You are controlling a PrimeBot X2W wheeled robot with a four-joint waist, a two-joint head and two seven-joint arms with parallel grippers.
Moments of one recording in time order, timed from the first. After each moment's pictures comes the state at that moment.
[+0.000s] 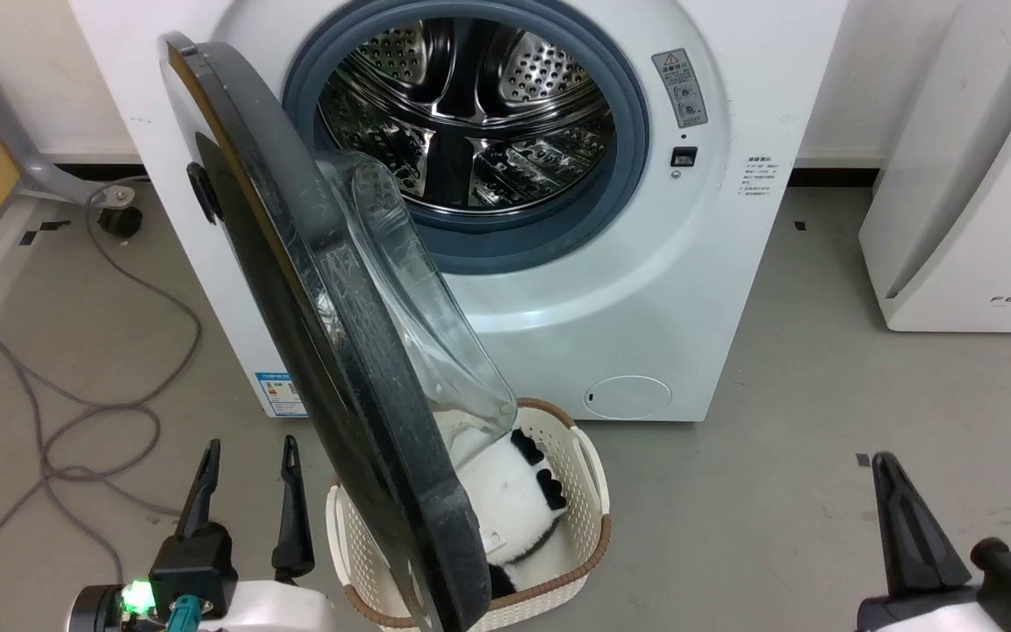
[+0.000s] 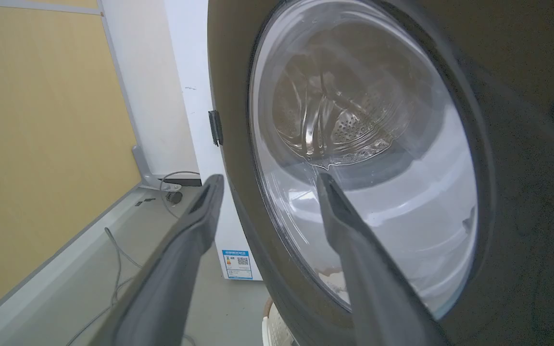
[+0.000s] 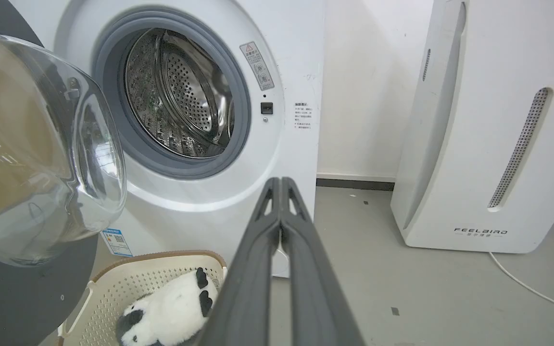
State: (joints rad) left arm 0.02 0.06 -0.01 0.08 -0.02 0.09 -0.26; right arm 0.07 -0.07 -0.07 0.04 0.08 0.13 -0.26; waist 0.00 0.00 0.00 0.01
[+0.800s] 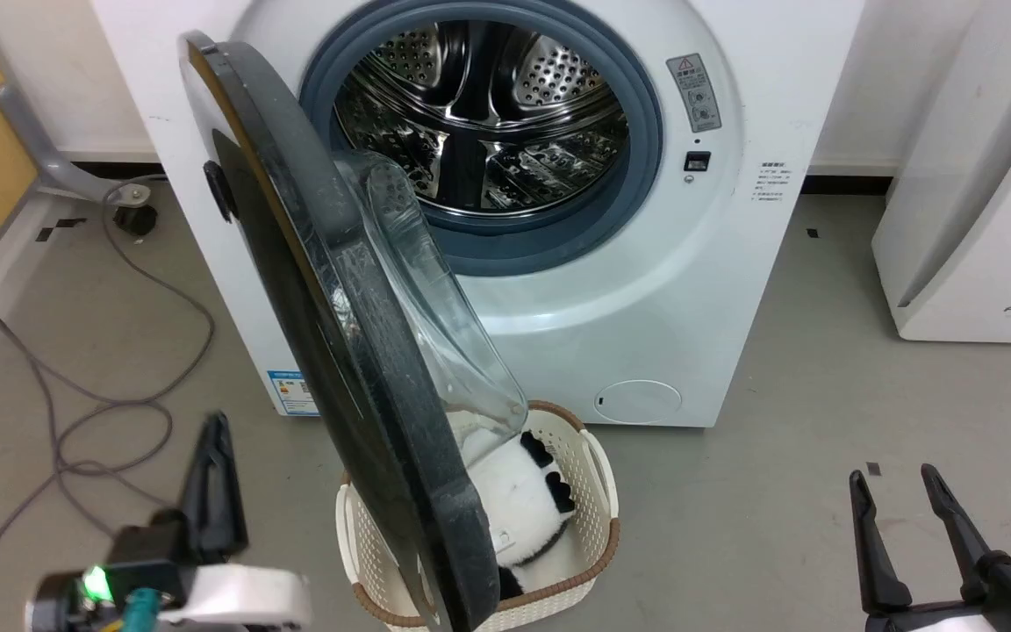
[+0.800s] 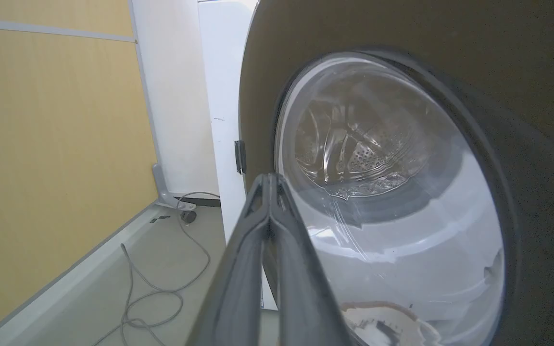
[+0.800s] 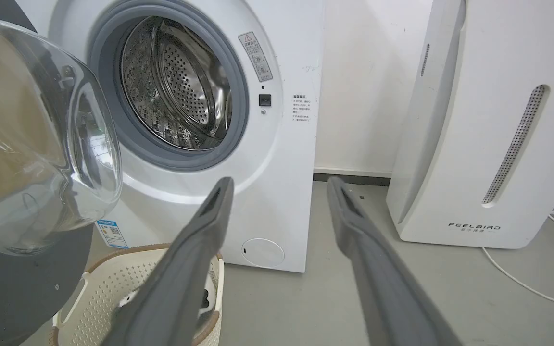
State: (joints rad) left arm 0.01 0.05 0.03 0.03 -0.04 0.08 -0.26; right arm 0.10 -0.06 -0.10 0.05 0.05 0.13 -0.26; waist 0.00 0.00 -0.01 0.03
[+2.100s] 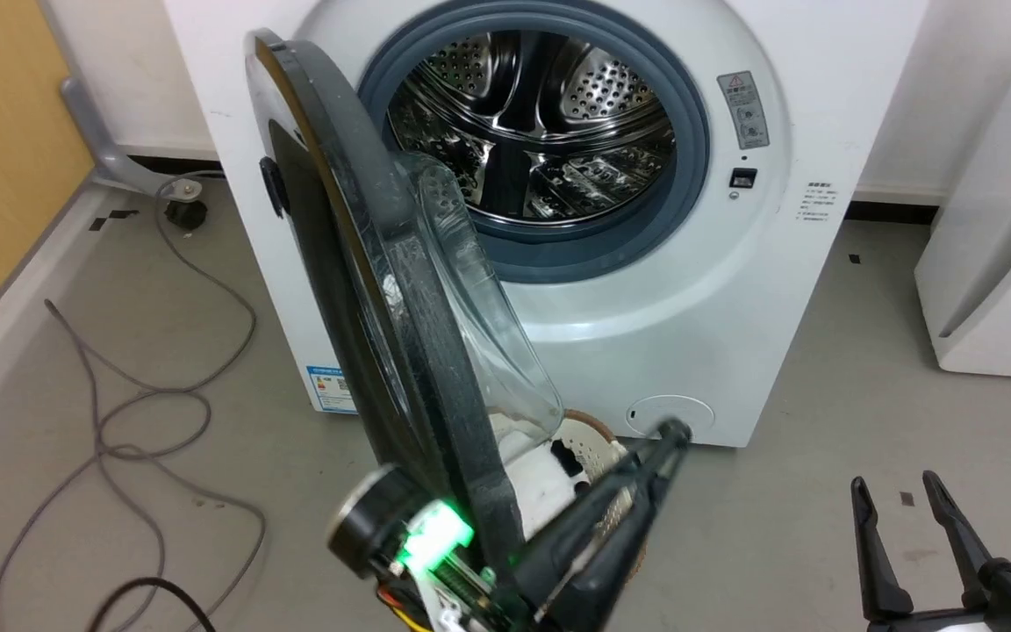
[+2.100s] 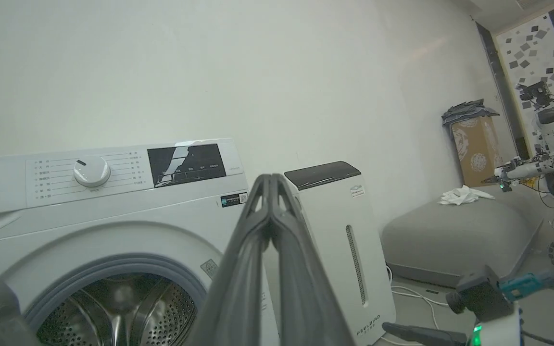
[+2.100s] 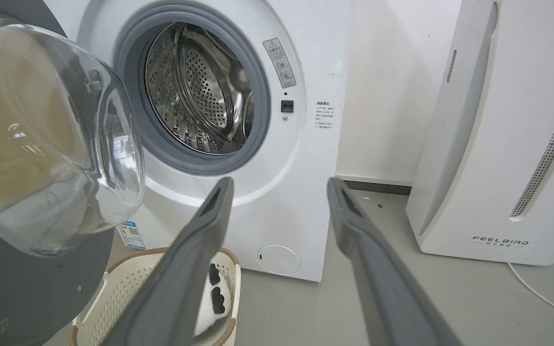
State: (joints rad) left arm -0.07 0.06 -0.60 -0.45 0.04 -0.07 -0.26; right arm 0.11 -0.05 -0.11 0.04 0.05 0.13 -0.26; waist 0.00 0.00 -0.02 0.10
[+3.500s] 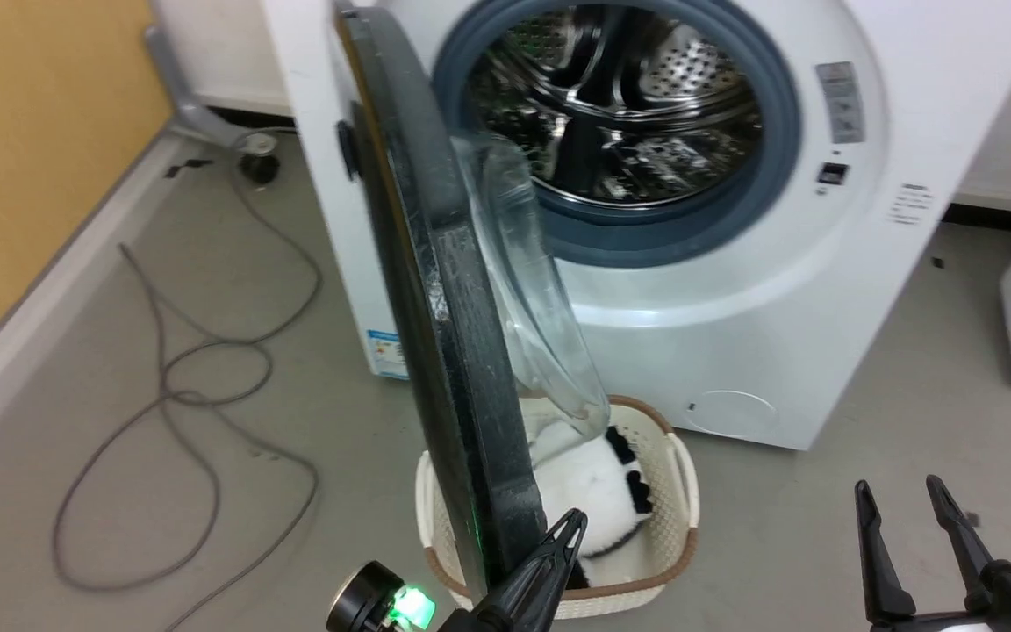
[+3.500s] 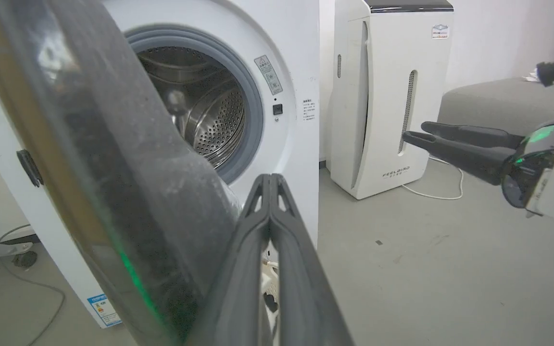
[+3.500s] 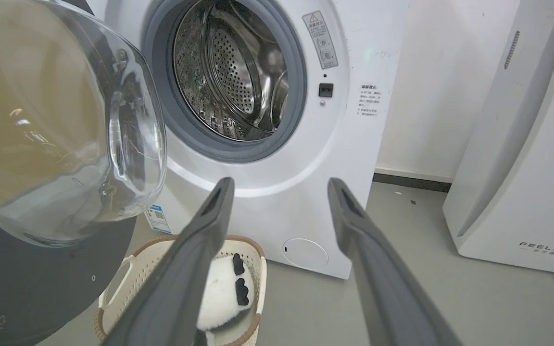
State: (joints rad) left arm 0.01 0.11 -0.57 -0.02 -0.03 0.01 -0.26; right arm 0.11 -0.05 -0.11 0.06 0.05 0.13 -0.26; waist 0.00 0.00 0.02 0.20
